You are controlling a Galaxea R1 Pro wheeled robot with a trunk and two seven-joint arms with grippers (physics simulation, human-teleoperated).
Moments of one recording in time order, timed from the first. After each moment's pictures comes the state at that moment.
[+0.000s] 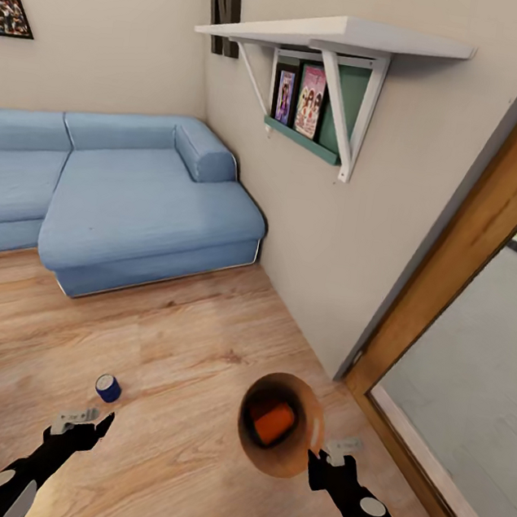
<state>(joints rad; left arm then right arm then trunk) -0.30 0.19 0.16 -0.74 0.24 -0.10 -0.28 -0.22 -0.11 0.20 -1.11 -0.07 0.27 0.05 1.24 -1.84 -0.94</state>
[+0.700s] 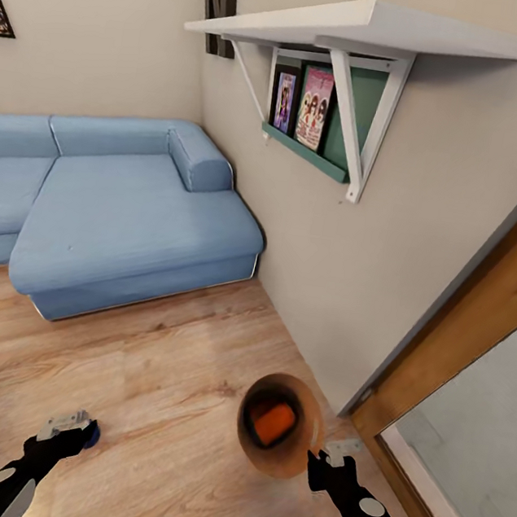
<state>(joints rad) -0.31 0.19 0.16 -0.73 0.25 -0.01 -0.07 -0.22 -0.11 0.21 -1.10 -0.07 0.27 0.04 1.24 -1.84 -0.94</state>
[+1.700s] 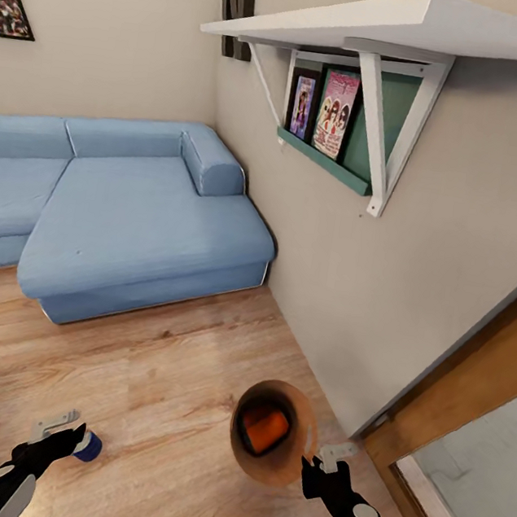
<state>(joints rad) -0.32 0.19 0.17 -0.73 0.33 0.05 0.05 -0.22 -0.11 0.25 -1.07 -0.07 0.25 0.04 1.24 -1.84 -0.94</state>
